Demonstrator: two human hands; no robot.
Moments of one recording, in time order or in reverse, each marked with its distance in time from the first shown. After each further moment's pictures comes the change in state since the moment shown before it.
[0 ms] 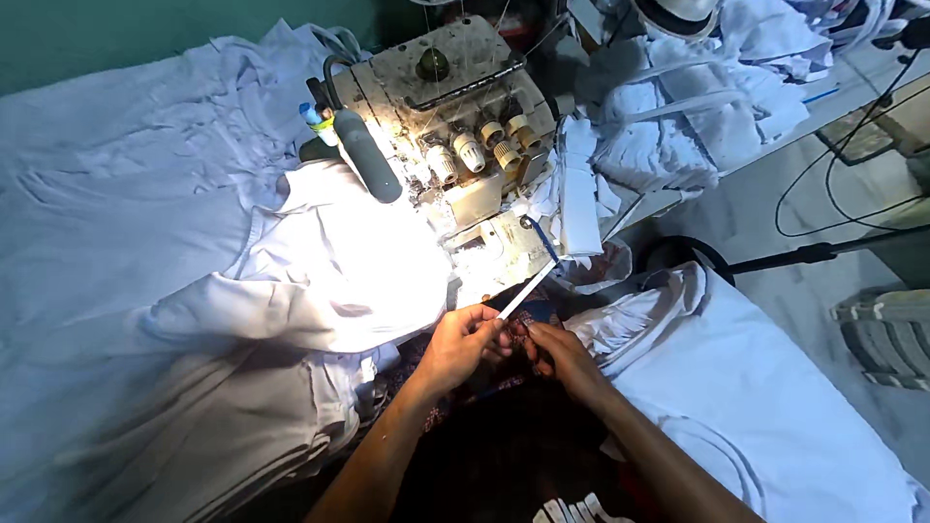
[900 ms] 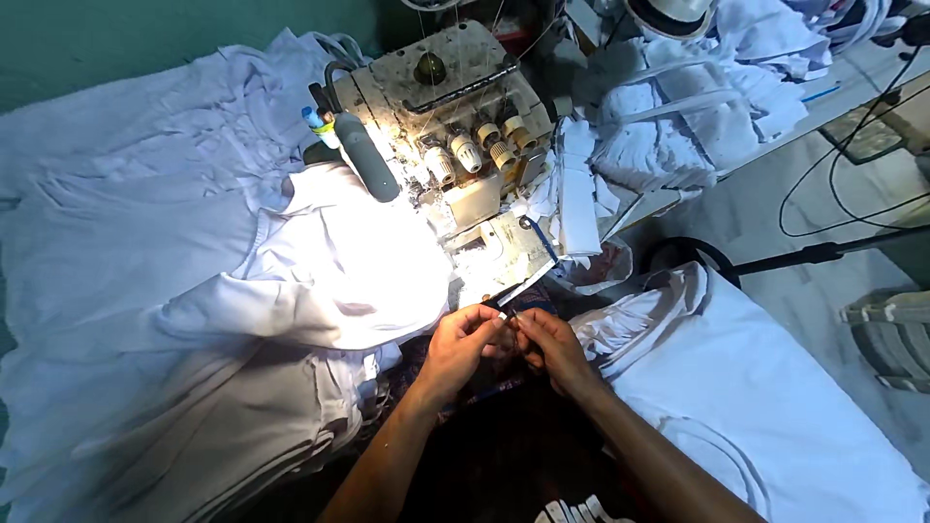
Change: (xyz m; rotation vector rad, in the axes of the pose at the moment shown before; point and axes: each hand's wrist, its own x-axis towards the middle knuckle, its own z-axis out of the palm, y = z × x) left_hand -0.005 -0.010 0.007 -0.186 0.076 0.118; right_hand 0.013 -0.013 0.020 0.197 0.064 -0.072
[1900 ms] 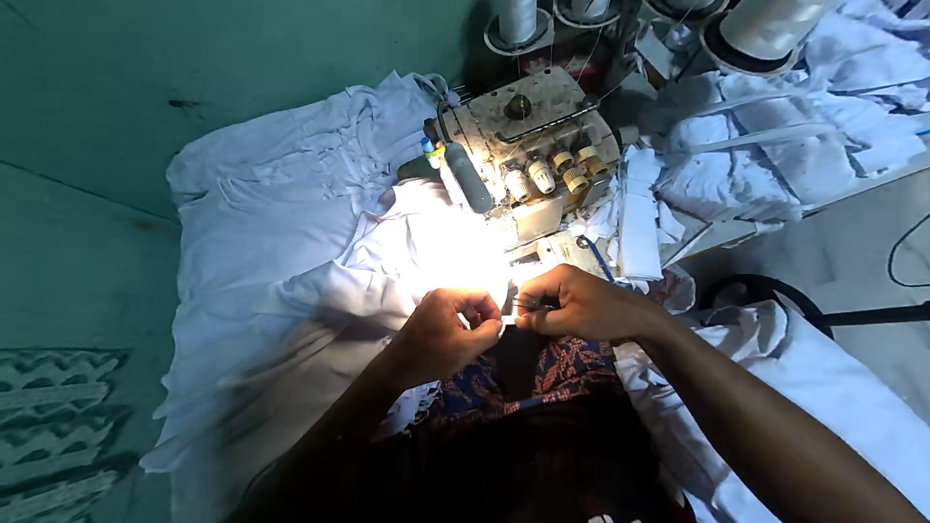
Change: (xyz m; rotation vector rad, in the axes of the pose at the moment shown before) left_hand -0.048 0.109 -0.062 0.806 0.029 0.248; right_hand 0.077 -0.139 0.042 -0.688 -0.774 -0.282
